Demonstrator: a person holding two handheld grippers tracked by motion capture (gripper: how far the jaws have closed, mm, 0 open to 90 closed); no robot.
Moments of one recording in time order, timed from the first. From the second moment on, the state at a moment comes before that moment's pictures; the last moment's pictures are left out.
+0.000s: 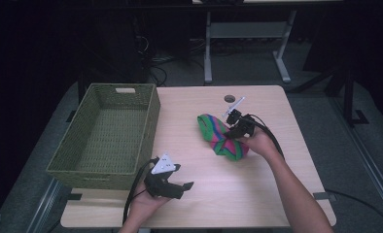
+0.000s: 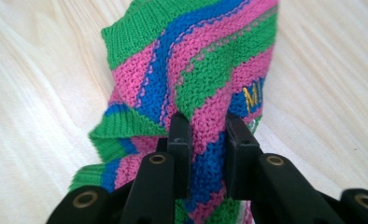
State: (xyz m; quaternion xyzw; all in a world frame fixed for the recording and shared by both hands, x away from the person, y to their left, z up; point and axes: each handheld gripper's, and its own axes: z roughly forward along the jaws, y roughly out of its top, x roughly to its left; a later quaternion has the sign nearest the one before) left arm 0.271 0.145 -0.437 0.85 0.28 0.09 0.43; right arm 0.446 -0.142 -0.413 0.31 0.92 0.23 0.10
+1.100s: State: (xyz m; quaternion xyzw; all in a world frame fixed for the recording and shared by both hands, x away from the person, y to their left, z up) left arm 0.268 0.147 -0.434 0.84 0.28 0.10 0.45; right arm 0.376 -0.172 -0.334 0.26 0.91 0.32 0.09
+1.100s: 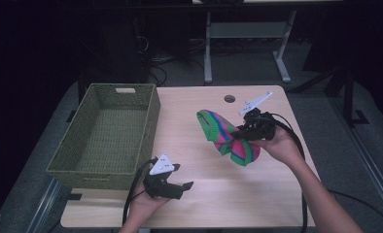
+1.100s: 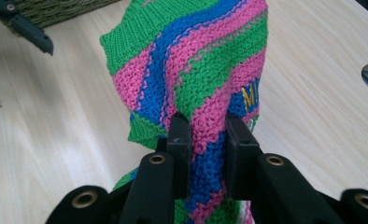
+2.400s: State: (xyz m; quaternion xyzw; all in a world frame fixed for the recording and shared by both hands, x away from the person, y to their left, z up) left arm 0.263 0.153 -0.427 0.83 0.28 0.11 0.48; right arm 0.316 -0.162 -0.378 0.26 0.90 0.33 0.04
